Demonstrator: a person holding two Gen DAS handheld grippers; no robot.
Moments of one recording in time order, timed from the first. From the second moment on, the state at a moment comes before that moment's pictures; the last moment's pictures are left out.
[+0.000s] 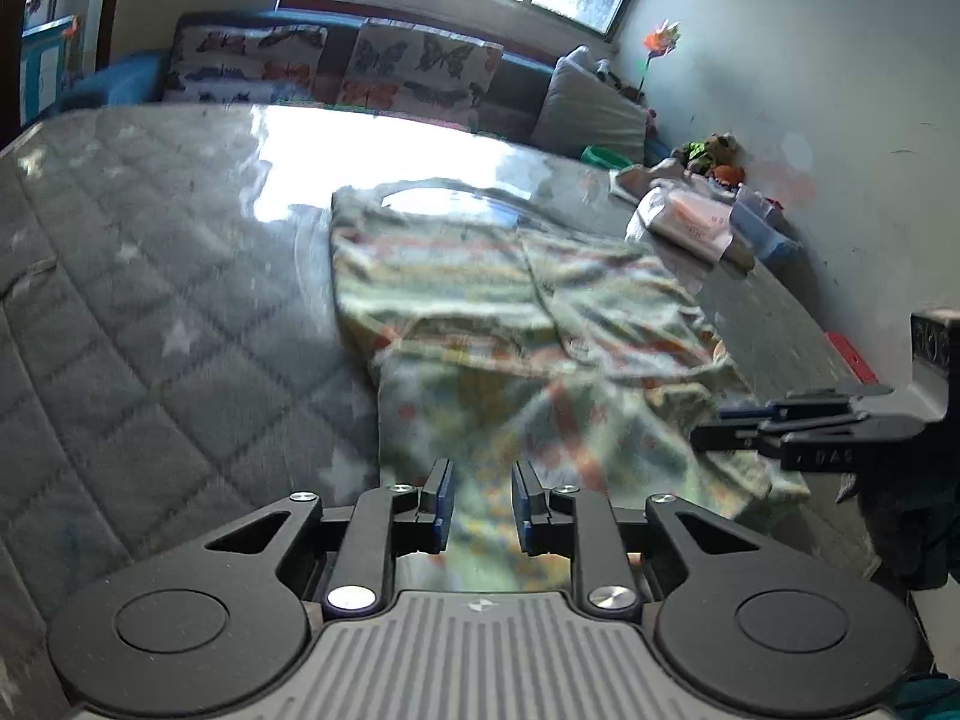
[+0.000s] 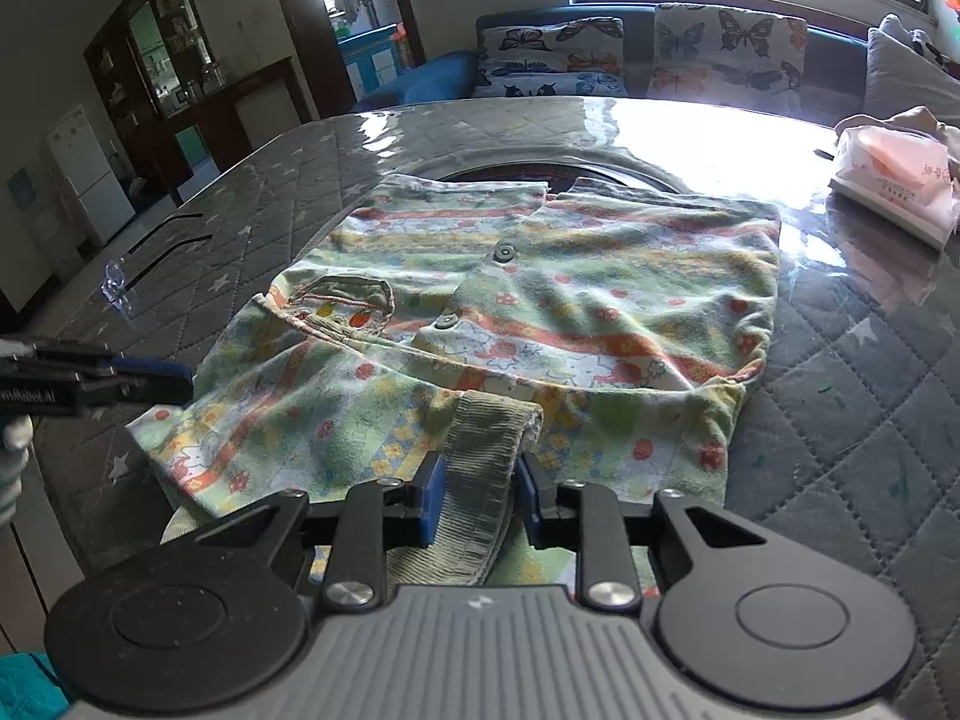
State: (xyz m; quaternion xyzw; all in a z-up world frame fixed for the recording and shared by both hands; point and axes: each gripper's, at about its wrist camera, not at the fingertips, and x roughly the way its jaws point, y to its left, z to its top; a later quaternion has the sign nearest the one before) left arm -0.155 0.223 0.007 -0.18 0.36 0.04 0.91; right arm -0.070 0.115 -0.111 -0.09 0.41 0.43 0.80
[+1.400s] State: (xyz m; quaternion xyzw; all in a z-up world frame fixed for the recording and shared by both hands) left arm -0.135 0.216 0.022 -0.14 0.33 0.05 0.93; right arm -0.095 0.116 -0.087 -0.15 0.34 0.45 0.81
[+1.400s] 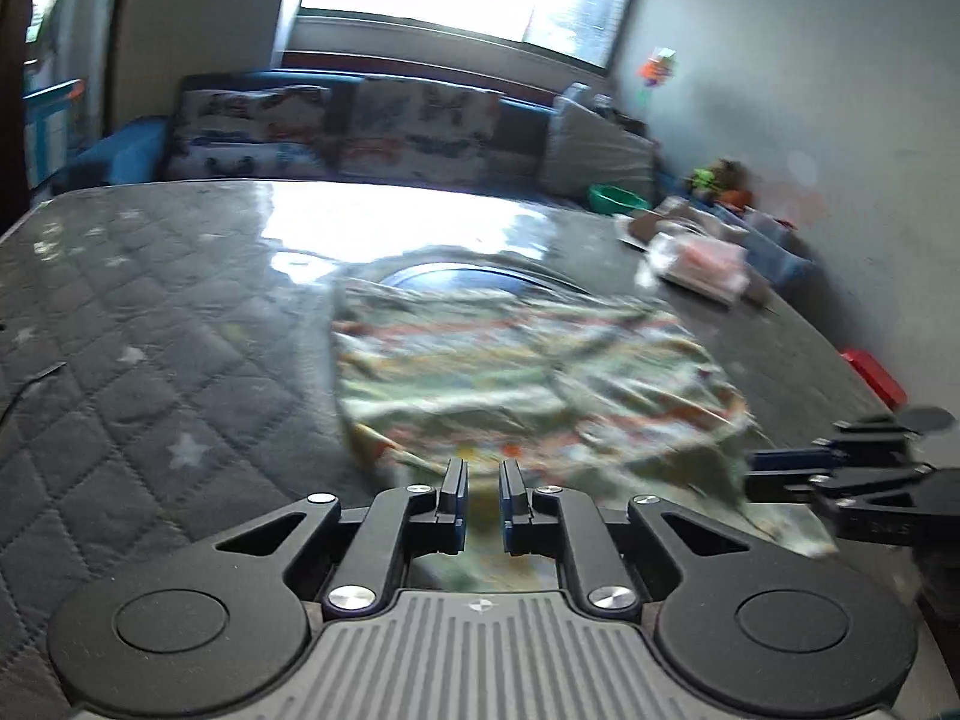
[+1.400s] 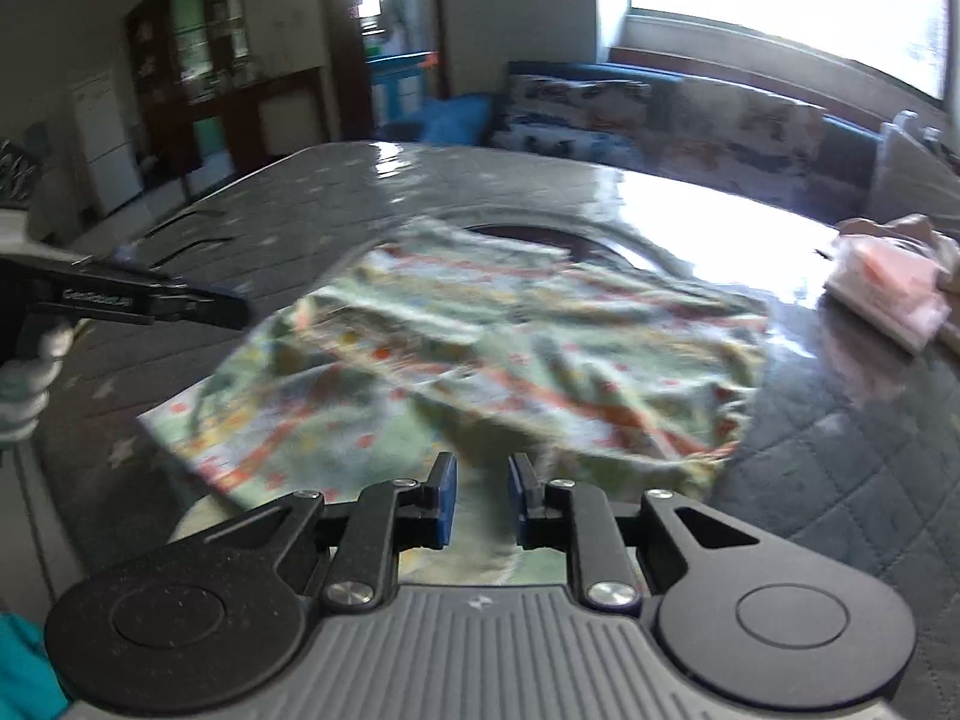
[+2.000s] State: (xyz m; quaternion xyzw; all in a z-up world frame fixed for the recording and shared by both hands) left arm -0.150 0.214 -0.007 -0.15 0.38 0.05 0.91; right arm -0.110 0.115 -0.112 -0.17 0.37 0.46 0.79
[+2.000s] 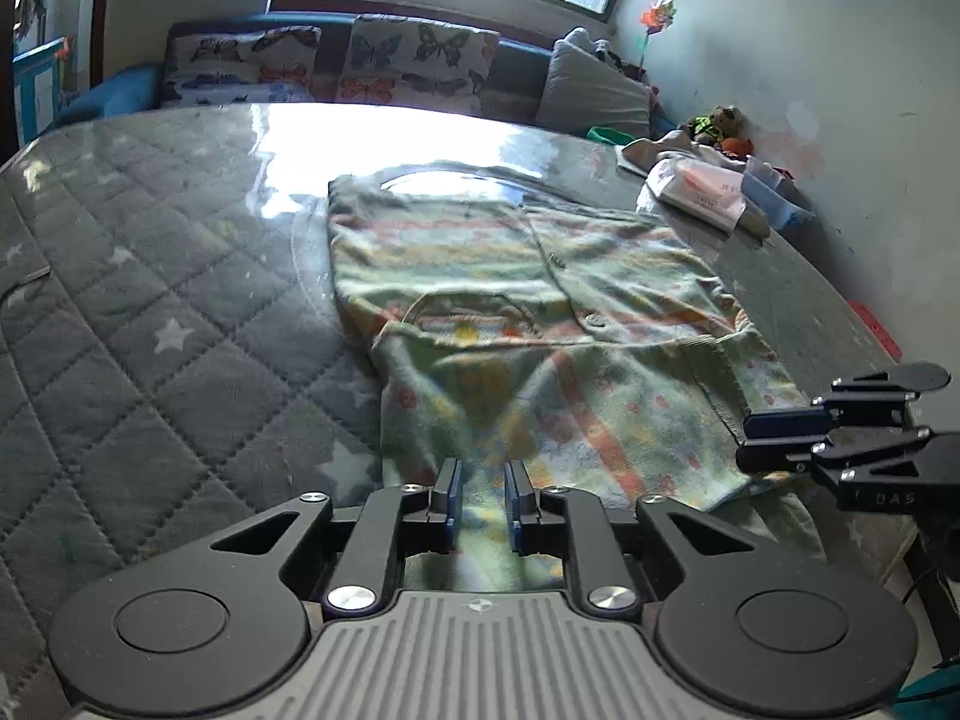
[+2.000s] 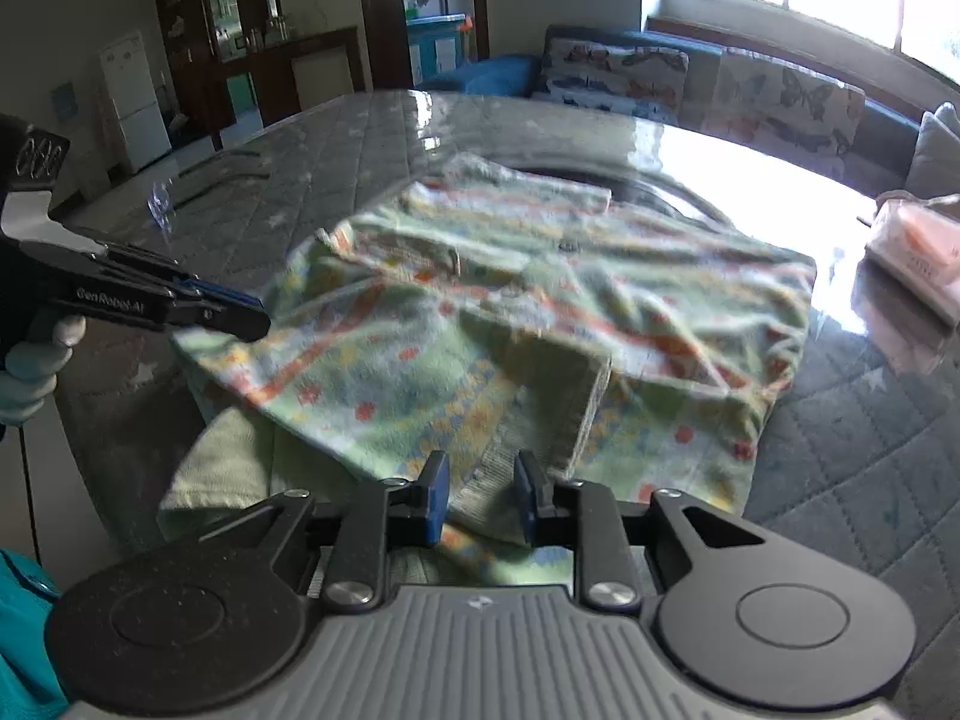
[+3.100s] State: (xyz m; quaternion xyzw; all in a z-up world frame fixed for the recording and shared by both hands) left arm -0.156 0.138 0.005 -0.18 0.46 -0.03 0.87; right arm -0.149 0.067 -0.094 -0.30 0.29 0.47 0.77
